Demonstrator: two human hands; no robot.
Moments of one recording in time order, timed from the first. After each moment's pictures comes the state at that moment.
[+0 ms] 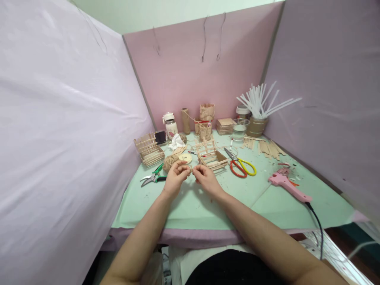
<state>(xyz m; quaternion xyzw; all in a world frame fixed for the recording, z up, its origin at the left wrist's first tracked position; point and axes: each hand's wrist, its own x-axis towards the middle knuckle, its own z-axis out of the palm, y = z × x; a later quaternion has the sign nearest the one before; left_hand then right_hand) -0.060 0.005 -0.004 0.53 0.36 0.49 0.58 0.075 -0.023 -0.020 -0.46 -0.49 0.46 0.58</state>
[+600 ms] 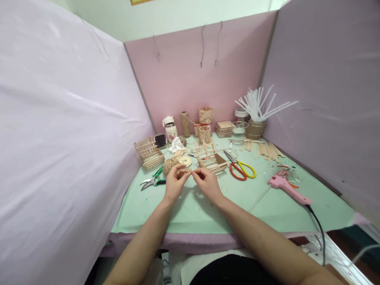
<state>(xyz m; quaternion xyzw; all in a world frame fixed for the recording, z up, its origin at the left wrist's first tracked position) -0.061 0.007 -0.013 0.61 0.37 0.53 0.46 0.077 -0.027 -0.019 -0.51 -0.56 0.27 0.59</state>
